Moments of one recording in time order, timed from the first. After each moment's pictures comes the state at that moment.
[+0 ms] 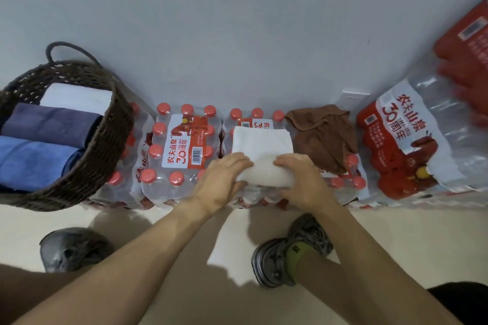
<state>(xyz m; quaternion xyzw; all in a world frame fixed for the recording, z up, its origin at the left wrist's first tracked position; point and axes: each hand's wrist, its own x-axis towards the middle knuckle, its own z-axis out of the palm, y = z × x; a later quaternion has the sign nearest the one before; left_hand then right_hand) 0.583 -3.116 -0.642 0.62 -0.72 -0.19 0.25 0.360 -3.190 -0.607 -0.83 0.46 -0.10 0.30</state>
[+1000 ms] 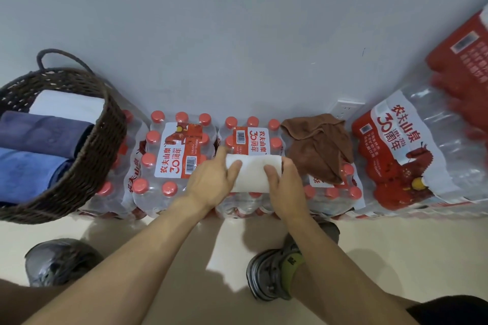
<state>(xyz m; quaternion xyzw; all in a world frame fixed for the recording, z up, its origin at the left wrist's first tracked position) 0.582 -3.138 -0.624 0.73 -0.59 -0.22 0.26 0.403 -3.183 -0.630 -0.68 0.59 -0.25 0.36</state>
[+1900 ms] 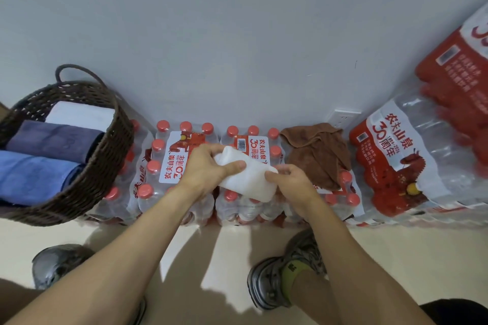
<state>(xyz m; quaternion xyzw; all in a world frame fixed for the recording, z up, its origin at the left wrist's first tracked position) 0.596 -3.143 -0.578 0.69 -0.38 -0.42 0.45 0.394 -3.204 -0.593 -0.53 0.60 -0.17 0.57</state>
